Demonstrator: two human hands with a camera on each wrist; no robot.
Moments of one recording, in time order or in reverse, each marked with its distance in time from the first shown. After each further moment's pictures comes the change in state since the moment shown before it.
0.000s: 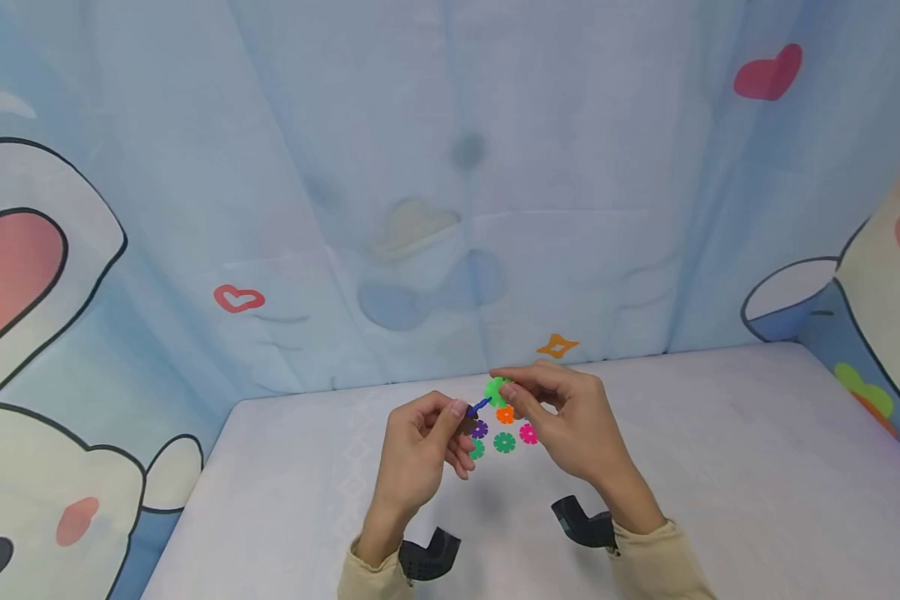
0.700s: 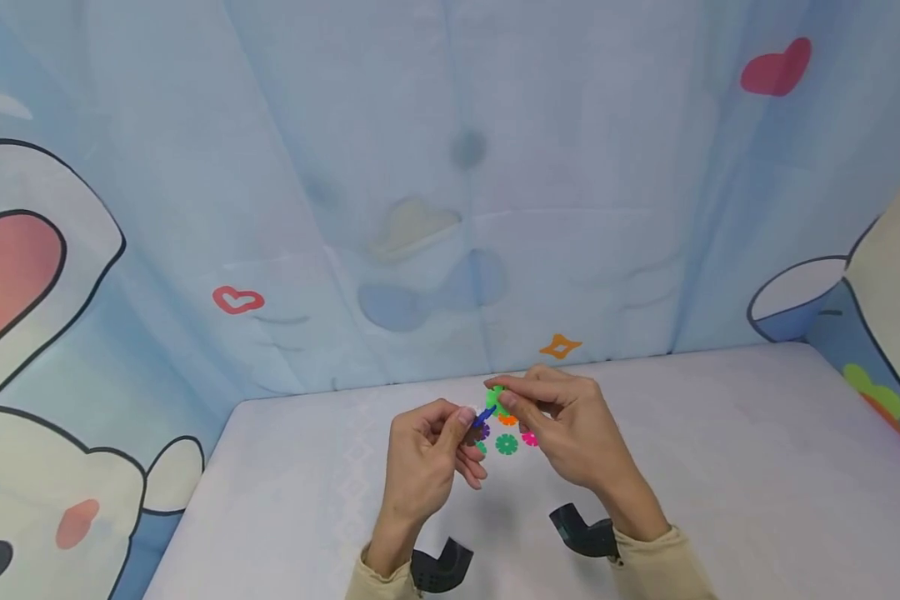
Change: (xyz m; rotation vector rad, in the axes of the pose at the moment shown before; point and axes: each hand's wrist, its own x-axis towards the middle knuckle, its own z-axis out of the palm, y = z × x) left_hand -0.006 0.004 0.010 0.018 0.039 0.082; right_hand -0.001 -0.005 0.000 0.107 -0.020 -0.042
